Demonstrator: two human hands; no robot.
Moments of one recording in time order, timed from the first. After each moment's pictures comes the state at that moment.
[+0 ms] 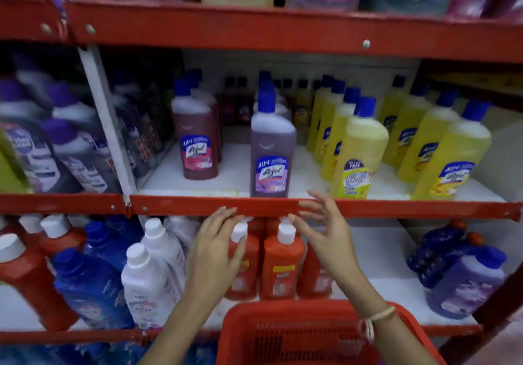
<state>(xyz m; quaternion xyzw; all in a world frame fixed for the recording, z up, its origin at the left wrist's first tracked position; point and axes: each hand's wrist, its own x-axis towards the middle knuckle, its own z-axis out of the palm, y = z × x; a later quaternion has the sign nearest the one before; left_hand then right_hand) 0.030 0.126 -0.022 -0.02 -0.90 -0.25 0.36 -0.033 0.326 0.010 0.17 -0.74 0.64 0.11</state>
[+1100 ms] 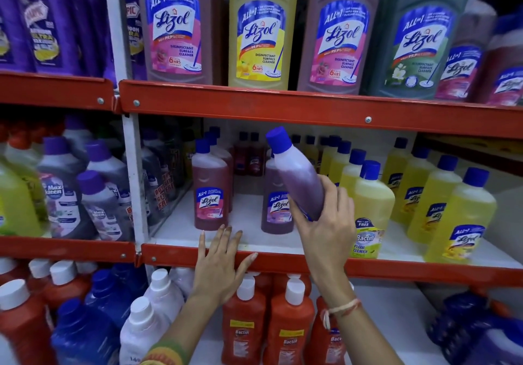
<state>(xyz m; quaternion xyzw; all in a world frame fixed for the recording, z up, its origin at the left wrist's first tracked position) -0.044 0.086 -0.007 0.06 -0.97 -0.04 0.25 -0.062 0.271 0.101 0.11 -0.76 0.32 0.55</state>
